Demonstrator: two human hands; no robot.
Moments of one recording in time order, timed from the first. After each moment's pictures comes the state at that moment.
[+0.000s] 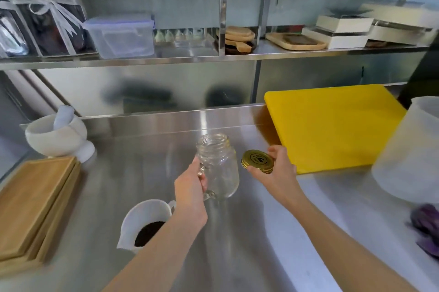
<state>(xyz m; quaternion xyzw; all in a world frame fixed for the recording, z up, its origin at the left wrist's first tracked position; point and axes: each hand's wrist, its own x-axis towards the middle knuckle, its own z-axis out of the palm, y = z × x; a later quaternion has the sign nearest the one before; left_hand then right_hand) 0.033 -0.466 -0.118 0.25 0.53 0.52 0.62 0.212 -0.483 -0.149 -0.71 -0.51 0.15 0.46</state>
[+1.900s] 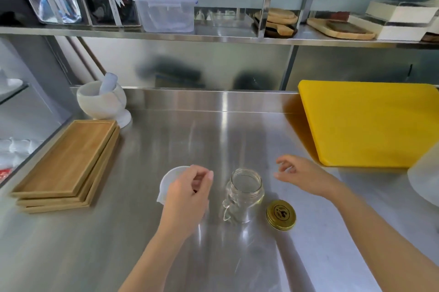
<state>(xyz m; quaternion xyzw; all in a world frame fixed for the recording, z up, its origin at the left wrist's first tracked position) -0.061 -0.535 -0.132 0.61 0.55 0.45 0.35 0.213 -0.498 -0.144 -0.68 -0.65 0.30 0.17</state>
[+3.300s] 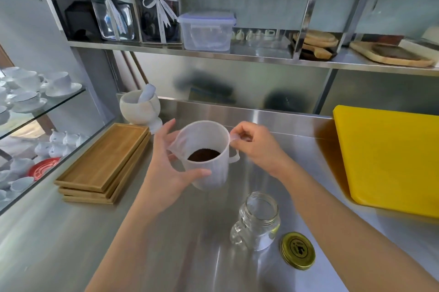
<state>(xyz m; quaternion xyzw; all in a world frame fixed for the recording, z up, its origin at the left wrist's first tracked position) -0.107 -0.502 -0.085 0.60 0.49 0.56 0.31 0.086 -0.436 -0.059 -0.44 -0.73 0.35 0.40</state>
